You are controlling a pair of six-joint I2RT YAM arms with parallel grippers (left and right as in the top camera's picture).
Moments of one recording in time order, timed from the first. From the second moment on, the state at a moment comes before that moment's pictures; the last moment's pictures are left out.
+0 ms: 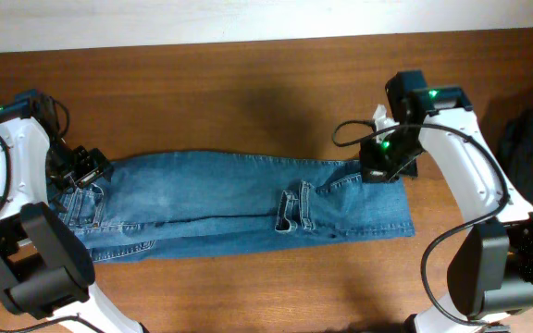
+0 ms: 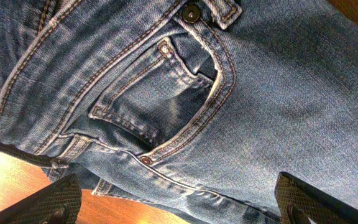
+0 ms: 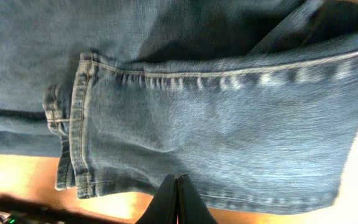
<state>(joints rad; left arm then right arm) 0.34 1.97 1.65 -1.35 -0.05 -0.34 0.07 1.77 1.47 -1.29 -0.28 0.18</state>
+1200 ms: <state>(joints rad) 0.34 1.97 1.65 -1.35 -0.05 -0.34 0.37 1.77 0.96 -0.55 -0.51 0.78</state>
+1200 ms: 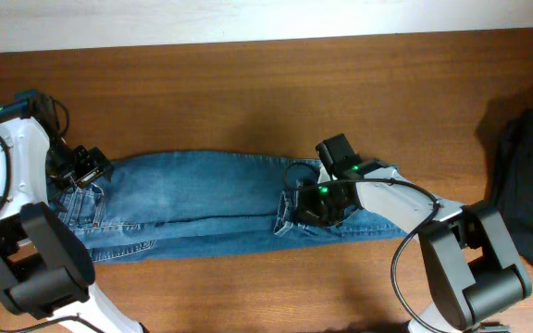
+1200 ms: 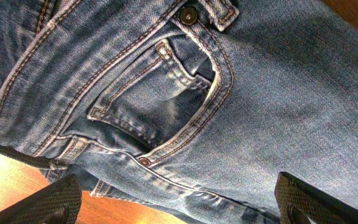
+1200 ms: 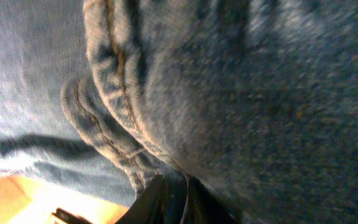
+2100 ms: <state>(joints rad) 0.34 1.97 1.65 -1.34 -0.05 -0.34 0.28 1.65 1.54 -1.25 -0.10 0.44</state>
